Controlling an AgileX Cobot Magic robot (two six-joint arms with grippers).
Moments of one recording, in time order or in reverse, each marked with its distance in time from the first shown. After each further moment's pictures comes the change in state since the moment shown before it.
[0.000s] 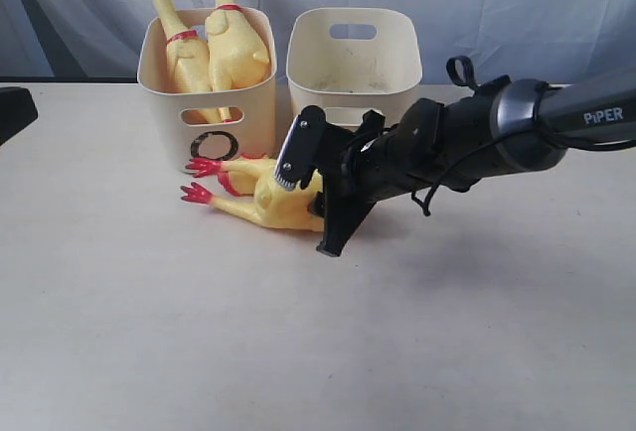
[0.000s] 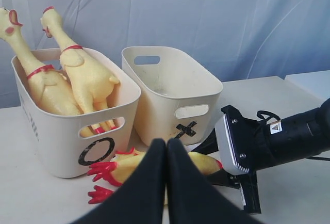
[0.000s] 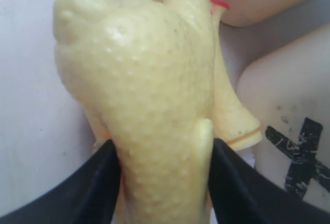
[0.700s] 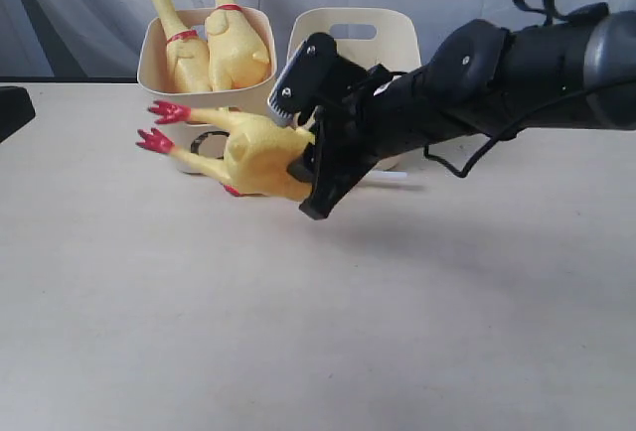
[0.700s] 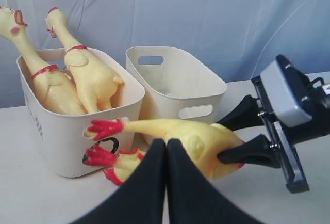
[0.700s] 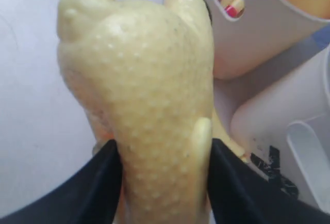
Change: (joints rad) left arm 0.000 0.000 0.000 0.000 0.012 0.000; right arm 0.001 -0.225 0.002 0.045 0.190 0.117
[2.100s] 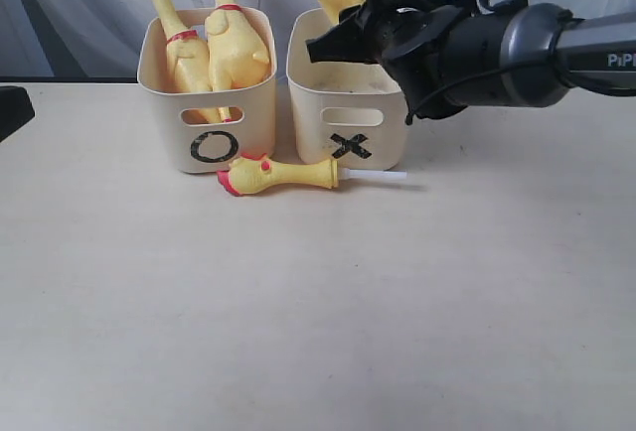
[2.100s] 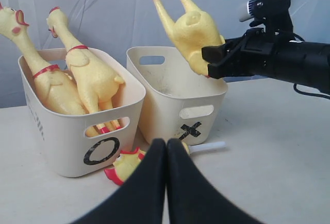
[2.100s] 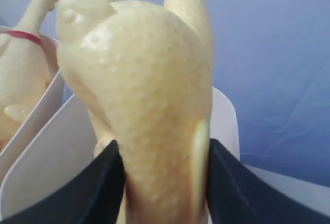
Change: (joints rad) left arm 0.000 0.000 0.000 0.000 0.004 0.000; right arm -0.011 0.183 -0.211 0.458 -0.768 0.079
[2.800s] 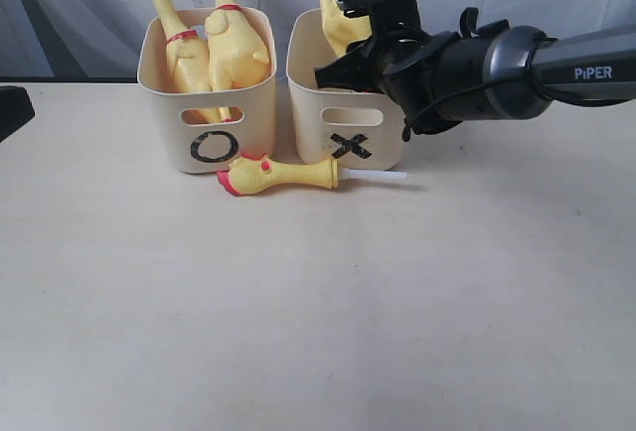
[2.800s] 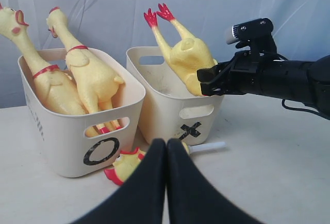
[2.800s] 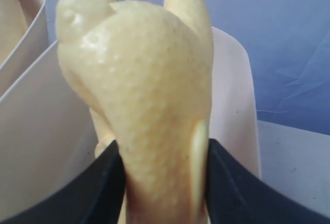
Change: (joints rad) left arm 0.000 0.000 0.000 0.000 0.000 0.000; right arm -0.029 0.074 -0.006 0.081 0.044 0.003
